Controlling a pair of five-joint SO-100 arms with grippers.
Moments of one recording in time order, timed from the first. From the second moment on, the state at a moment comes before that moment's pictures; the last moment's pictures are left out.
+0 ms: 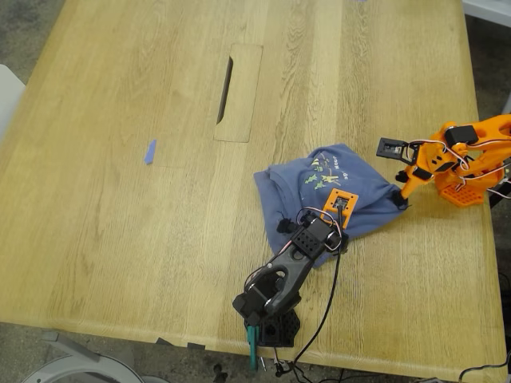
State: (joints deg) arm 0 43.4 134.9 124.8 75.9 -109.7; arm 1 -22.1 162.2 149.7 69.0 -62.8
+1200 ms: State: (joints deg) arm 0 23.8 116.4 121.9 32.4 -106.5; arm 1 -15.4 131.0 139.0 17.7 -67.7
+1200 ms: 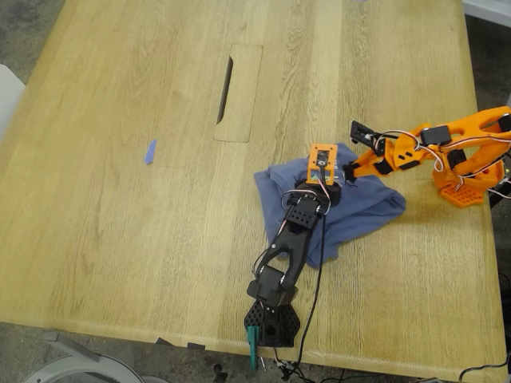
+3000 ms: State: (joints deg) arm 0 -4.7 104.2 129.5 17.2 -108.5; arm 1 -15.0 181.7 177.9 49.0 -56.4
